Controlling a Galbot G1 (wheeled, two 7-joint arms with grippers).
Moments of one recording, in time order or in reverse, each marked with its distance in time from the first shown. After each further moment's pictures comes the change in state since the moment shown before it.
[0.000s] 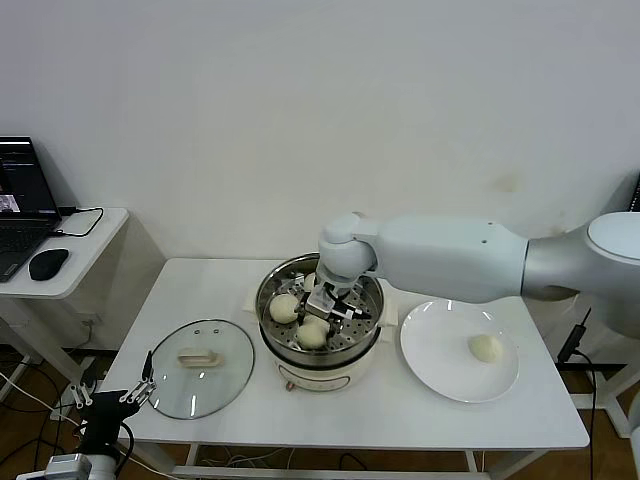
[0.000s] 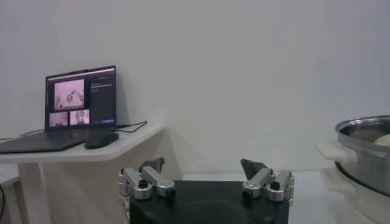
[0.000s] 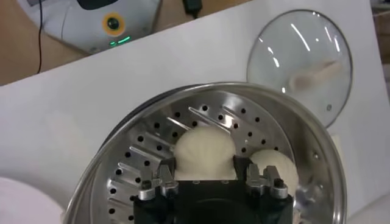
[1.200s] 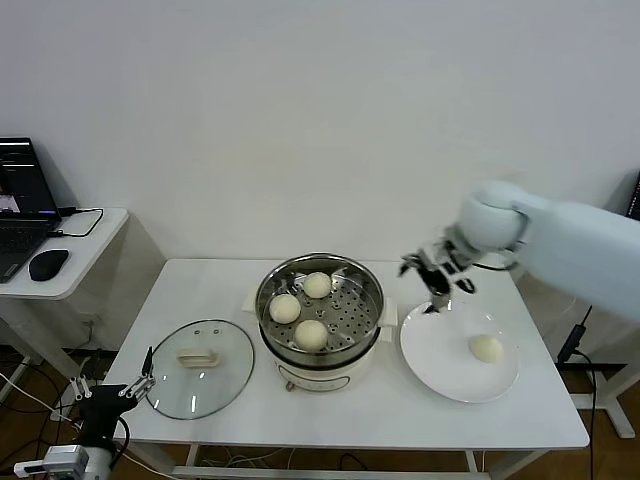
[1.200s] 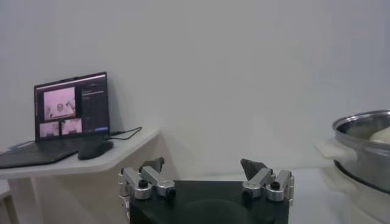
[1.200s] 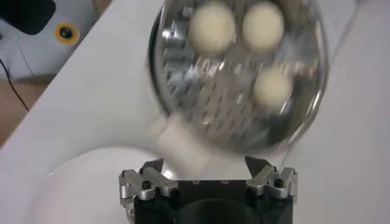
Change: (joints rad) left arm -0.012 0.071 0.002 0.013 -0.009 0.018 0.002; right arm -0.106 -0.626 0.259 0.151 0.017 -0.340 -0.065
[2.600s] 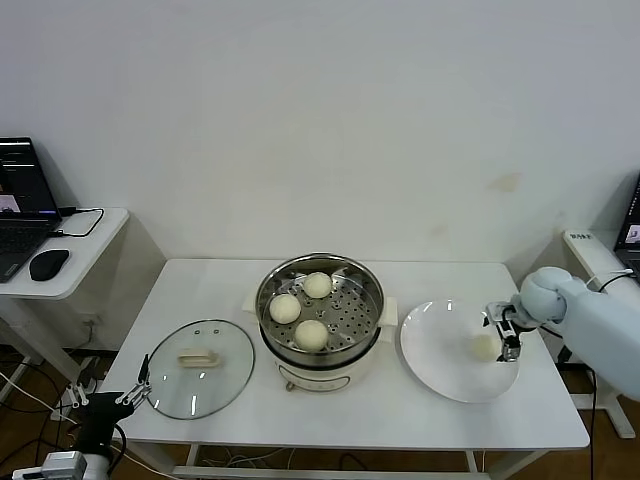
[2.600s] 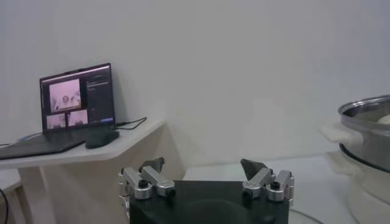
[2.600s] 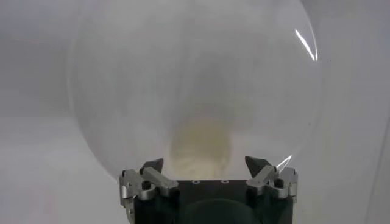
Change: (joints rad) left arm 0.020 -0.017 -0.015 0.013 0.010 -0.004 0.001; right arm -0.545 0.060 0.395 -0.412 -0.335 0.052 0.053
